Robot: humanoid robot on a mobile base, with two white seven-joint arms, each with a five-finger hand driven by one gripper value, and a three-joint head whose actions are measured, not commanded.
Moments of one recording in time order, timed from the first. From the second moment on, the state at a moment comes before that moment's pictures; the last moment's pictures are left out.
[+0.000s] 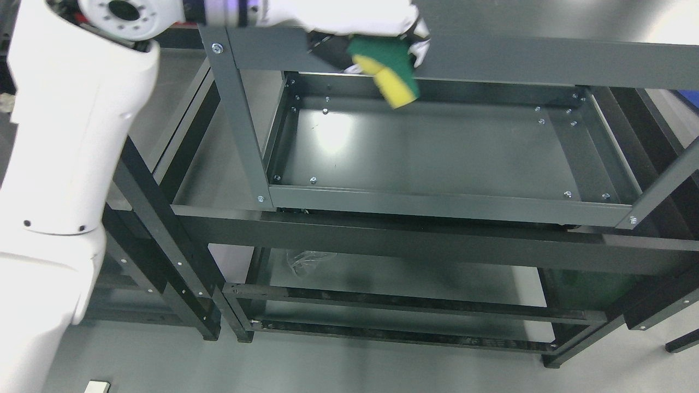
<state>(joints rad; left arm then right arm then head) -1.42 0.22 -0.47 -1.32 -0.32 -0.63 -0.96 -0.07 0.00 -0.21 0.00 -0.11 0.08 -0.07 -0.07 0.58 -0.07</state>
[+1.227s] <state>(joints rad) -1.54 0.02 -1.08 -1.13 0.18 -0.41 -0.52 -0.07 0.00 -0.21 0.00 -0.11 0.08 -0.07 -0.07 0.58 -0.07</state>
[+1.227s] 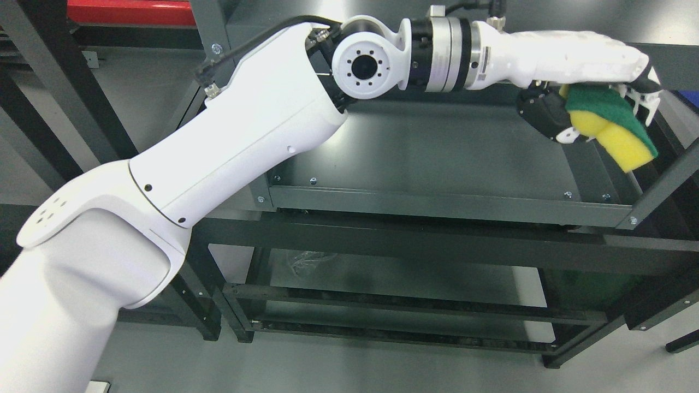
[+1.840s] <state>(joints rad) -1.06 0.01 -1.10 -1.18 0.27 -0.43 -0.38 -0.07 0.00 -0.21 0.00 -0.11 0.08 -0.07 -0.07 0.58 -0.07</state>
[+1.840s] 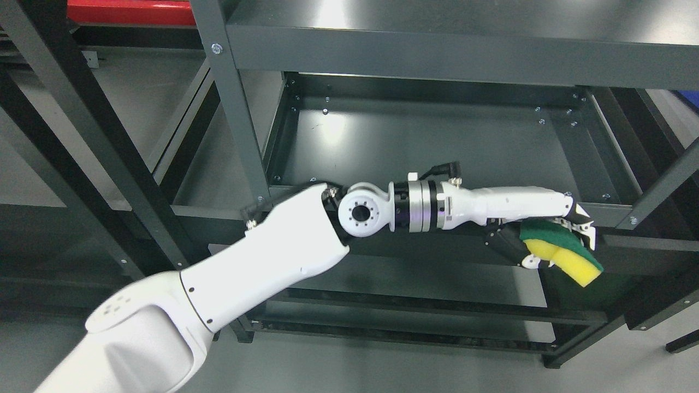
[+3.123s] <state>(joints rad) -0.19 0.00 -0.26 -1.63 0.25 -0.33 0.07 -0.07 0.00 -0.21 0.00 -0.11 0.08 -0.07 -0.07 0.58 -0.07</state>
